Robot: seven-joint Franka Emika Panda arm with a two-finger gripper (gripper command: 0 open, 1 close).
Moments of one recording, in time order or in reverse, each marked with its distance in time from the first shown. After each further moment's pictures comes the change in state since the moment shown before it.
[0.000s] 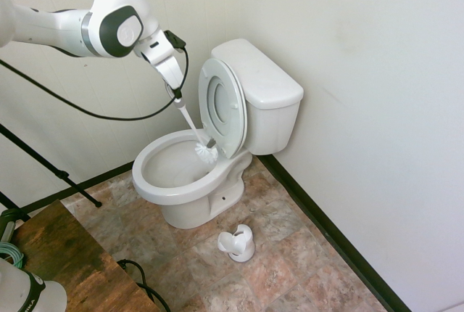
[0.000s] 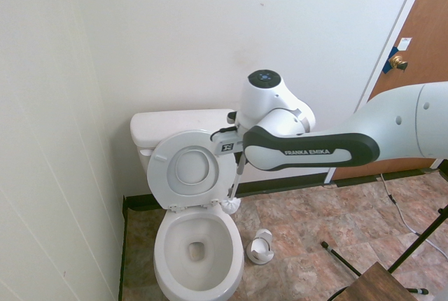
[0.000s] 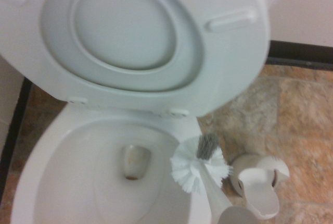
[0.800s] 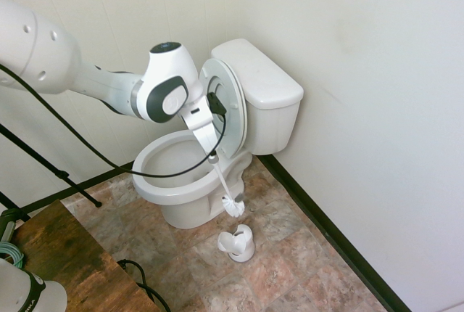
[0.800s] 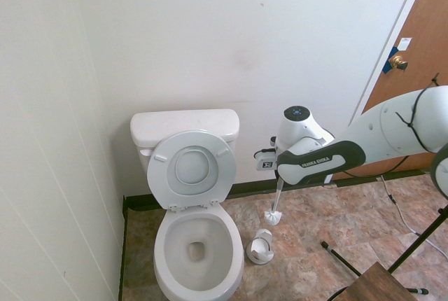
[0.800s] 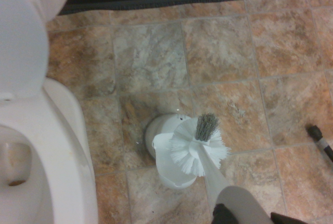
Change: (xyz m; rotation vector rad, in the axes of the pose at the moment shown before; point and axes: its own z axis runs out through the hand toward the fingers) arm 0.091 0.099 0.161 -0.156 0.011 0.190
